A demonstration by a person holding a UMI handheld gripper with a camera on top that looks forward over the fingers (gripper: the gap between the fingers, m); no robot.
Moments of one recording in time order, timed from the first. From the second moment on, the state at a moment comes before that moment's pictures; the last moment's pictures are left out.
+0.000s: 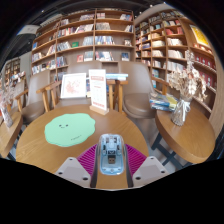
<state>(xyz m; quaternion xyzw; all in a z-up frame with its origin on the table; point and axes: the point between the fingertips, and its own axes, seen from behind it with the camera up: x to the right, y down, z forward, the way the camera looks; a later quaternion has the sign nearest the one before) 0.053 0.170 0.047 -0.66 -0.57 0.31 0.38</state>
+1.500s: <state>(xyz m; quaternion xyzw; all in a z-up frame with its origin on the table) 0.177 0.014 0.141 -0.63 -0.58 0.31 0.40</state>
